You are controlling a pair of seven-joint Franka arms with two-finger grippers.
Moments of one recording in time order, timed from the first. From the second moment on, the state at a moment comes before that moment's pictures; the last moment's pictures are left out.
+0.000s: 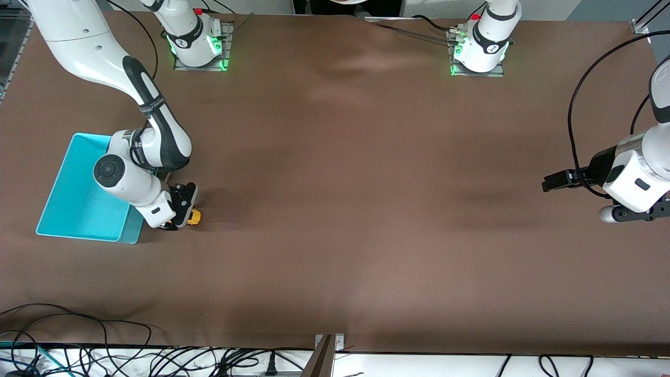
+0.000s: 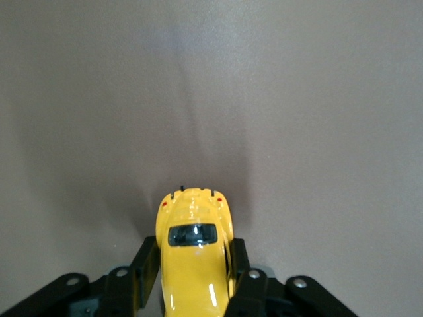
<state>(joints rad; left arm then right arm) 0.36 0.38 -0.48 -1.33 0.10 1.56 -0.25 0.03 0.58 0.06 -1.93 0.00 2.57 -1.30</state>
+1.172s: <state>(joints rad) 0.36 0.37 -0.49 -1.33 0.10 1.56 -0.25 -0.05 0.23 0.06 -1.93 0.00 2.10 -1.54</state>
